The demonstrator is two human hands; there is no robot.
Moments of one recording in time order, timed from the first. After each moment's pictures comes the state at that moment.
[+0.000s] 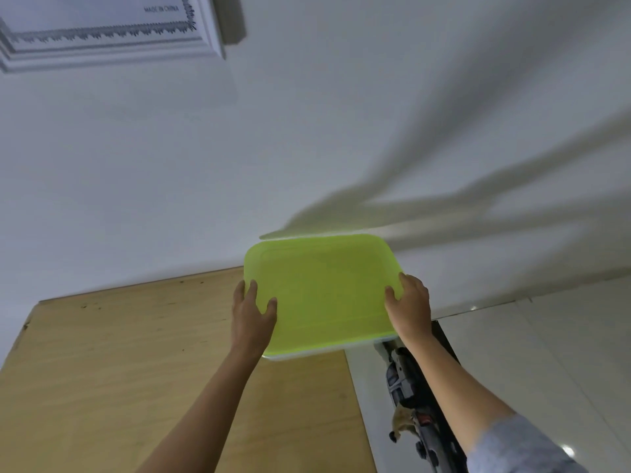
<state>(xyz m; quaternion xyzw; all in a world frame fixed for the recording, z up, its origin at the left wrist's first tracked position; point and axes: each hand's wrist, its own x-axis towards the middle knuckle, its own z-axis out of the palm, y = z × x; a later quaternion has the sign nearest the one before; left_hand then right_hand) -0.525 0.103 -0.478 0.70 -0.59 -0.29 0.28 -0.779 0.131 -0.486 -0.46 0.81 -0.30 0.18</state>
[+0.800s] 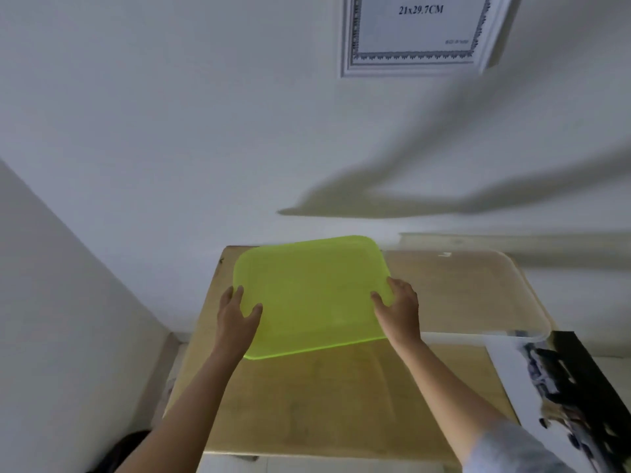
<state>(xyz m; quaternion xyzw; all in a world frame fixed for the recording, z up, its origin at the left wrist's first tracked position) -0.198 0.204 -0.457 0.76 -0.50 -0.27 0.31 -0.465 0.172 -0.467 -0.56 0.71 -0.34 0.24</state>
